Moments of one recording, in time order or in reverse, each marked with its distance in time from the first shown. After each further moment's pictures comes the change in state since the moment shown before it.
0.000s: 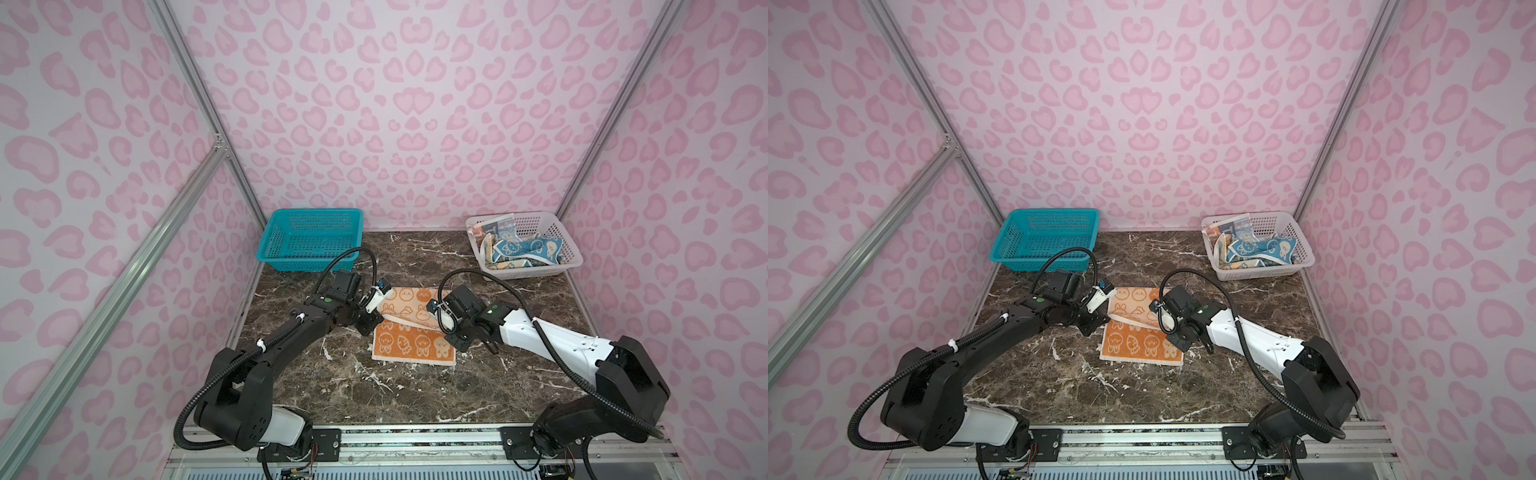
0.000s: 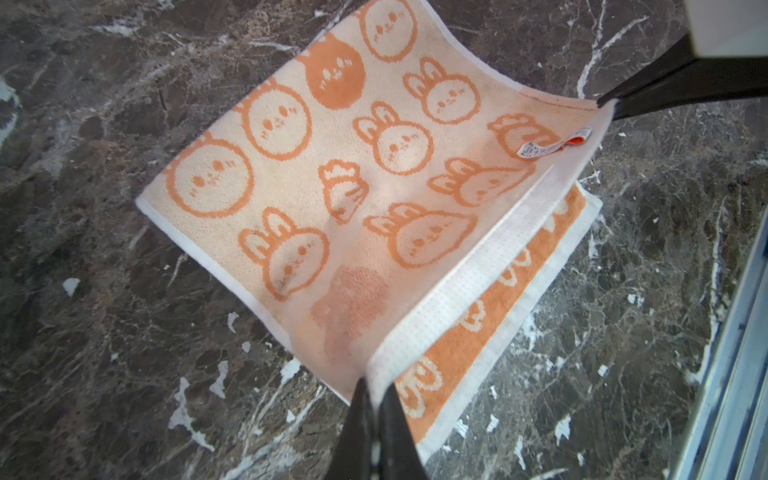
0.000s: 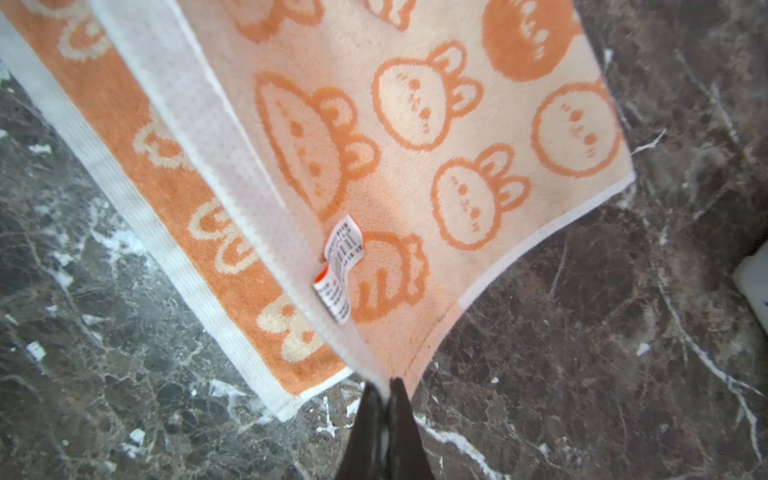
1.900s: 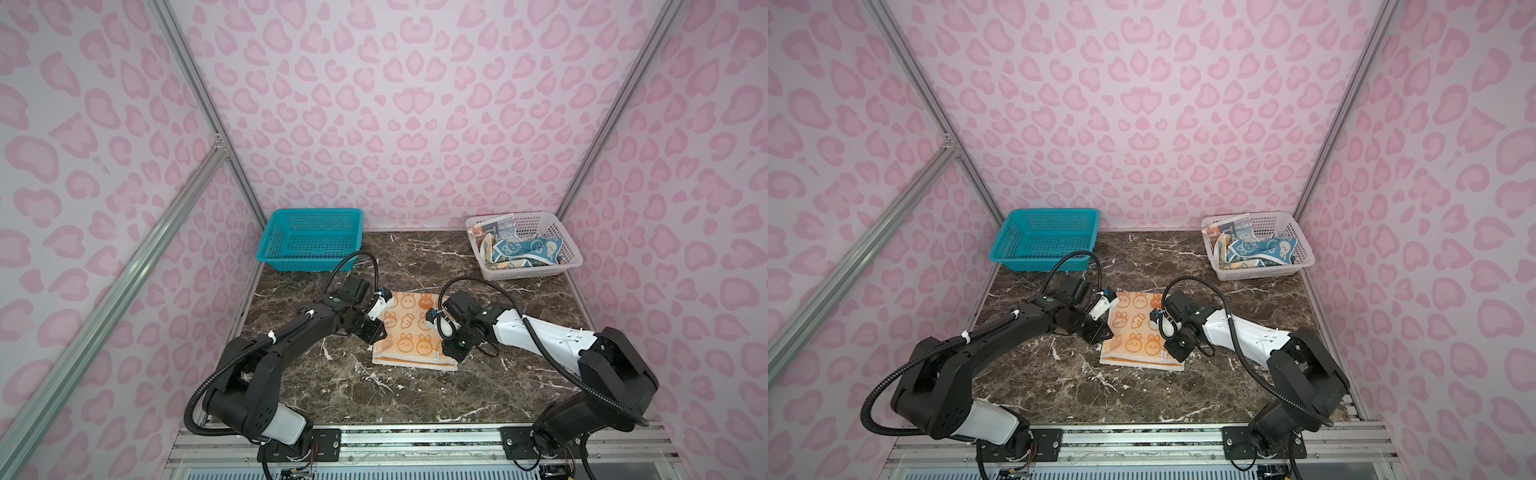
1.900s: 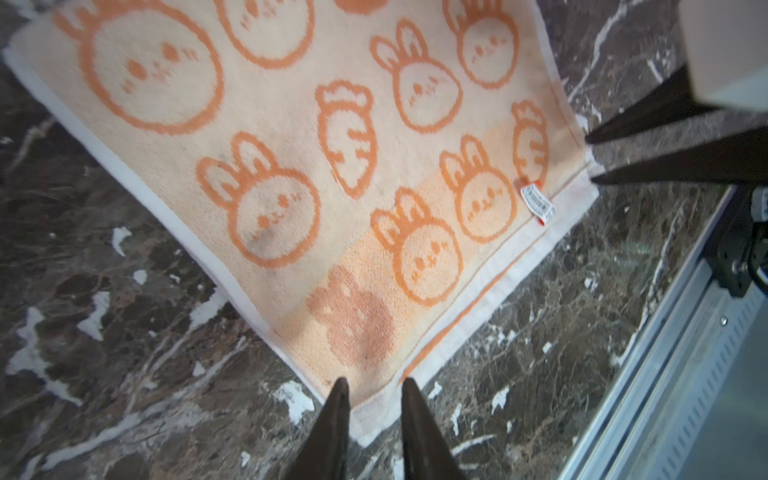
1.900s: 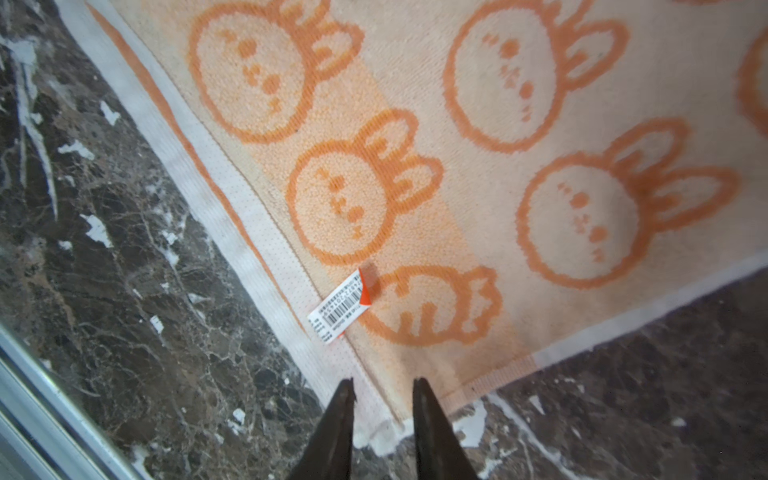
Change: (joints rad) left arm -0.037 0.060 0.003 -0.055 0.011 -0.243; right arm -0.016 0.068 -0.043 0.008 -0.248 0.128
